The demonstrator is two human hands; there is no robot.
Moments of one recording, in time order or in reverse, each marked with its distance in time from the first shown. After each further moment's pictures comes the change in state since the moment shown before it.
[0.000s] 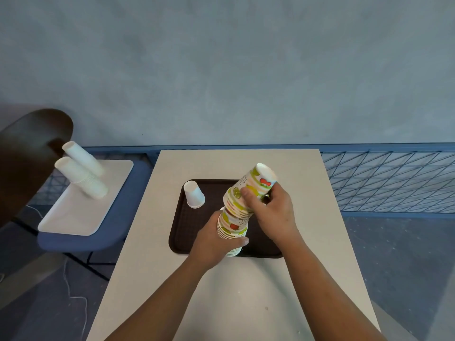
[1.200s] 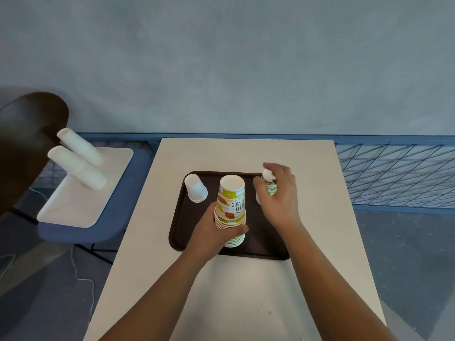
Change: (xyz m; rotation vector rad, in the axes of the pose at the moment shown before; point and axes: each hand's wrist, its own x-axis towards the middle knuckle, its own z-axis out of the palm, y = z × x) left_hand 0.039 -0.014 -0.002 -0.176 0.025 -0.046; right_hand 0.069 0.058 0.006 -0.355 0.139 -0.209
